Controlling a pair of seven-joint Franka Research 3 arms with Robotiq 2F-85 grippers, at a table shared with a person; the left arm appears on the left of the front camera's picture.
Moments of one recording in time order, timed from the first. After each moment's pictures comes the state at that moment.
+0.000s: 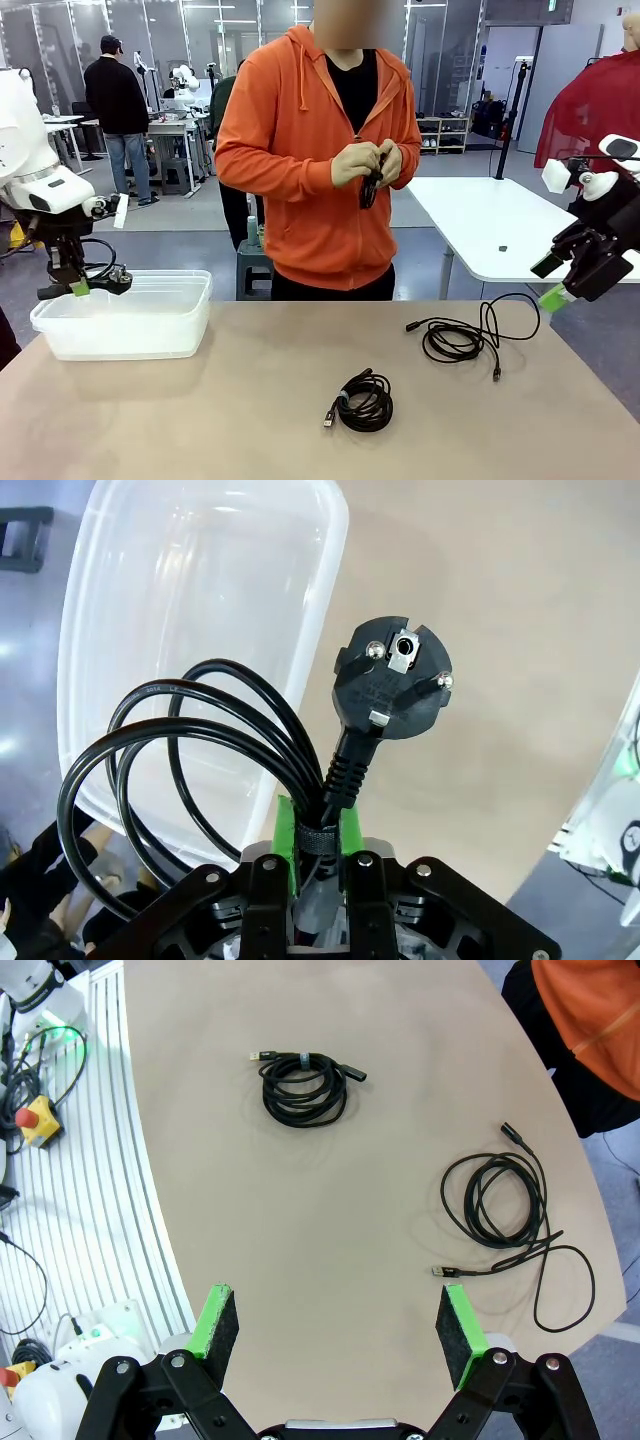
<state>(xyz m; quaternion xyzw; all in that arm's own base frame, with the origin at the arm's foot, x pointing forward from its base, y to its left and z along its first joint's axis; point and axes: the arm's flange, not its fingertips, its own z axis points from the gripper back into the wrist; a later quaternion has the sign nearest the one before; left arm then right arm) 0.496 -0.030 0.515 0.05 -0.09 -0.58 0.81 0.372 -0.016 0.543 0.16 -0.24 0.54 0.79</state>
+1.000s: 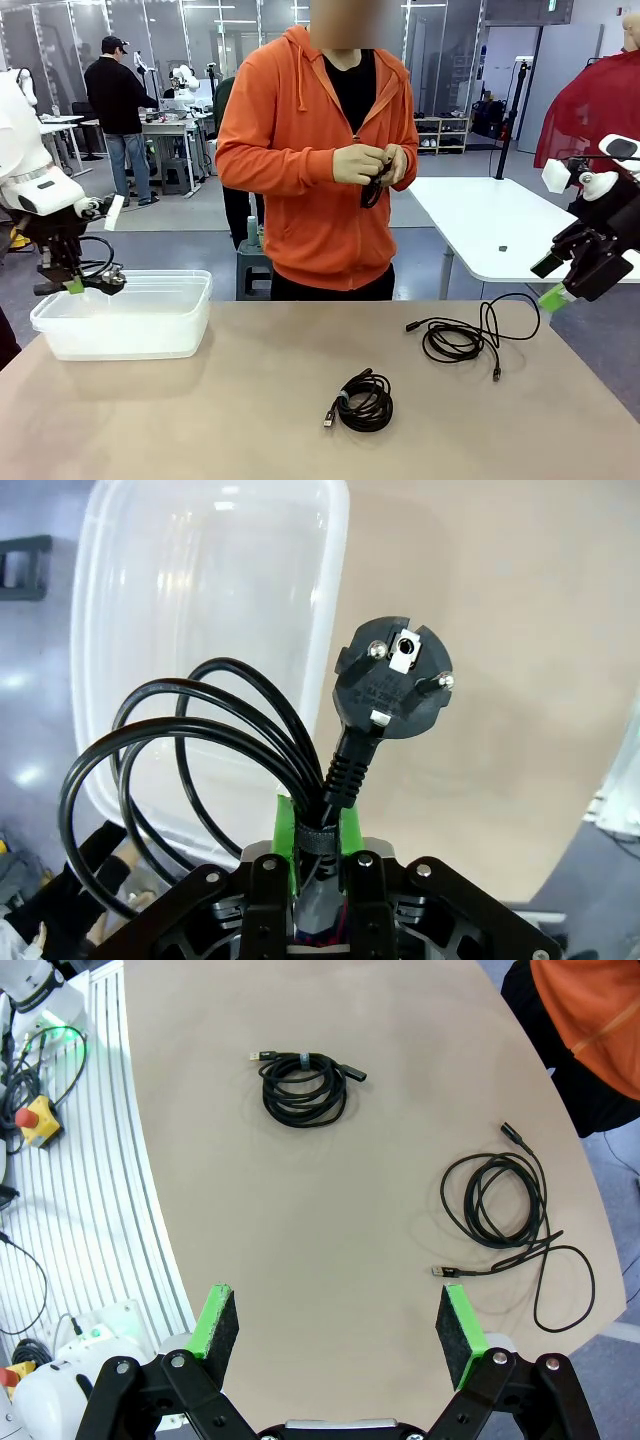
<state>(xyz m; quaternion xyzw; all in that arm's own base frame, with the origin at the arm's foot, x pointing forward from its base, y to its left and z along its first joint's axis) 0.508 -0.007 0.515 0.06 -0.09 -0.63 0.77 0.372 -0.016 0.543 0.16 -0.24 0.54 0.79</state>
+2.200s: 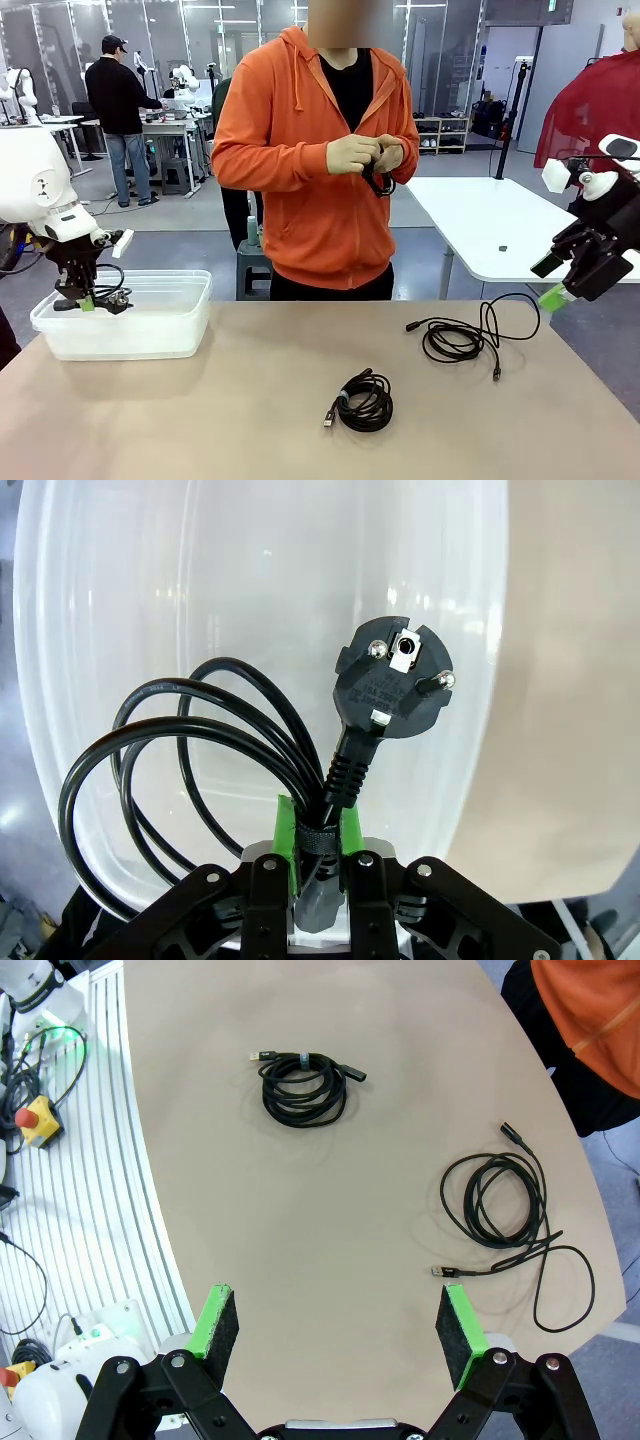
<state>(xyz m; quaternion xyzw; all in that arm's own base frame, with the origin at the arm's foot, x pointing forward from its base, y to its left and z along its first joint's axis) 0.613 0.027 0.423 0.02 -0.04 -0.67 0.74 0.372 -0.016 0.543 0.16 -0.24 0.54 0.79</state>
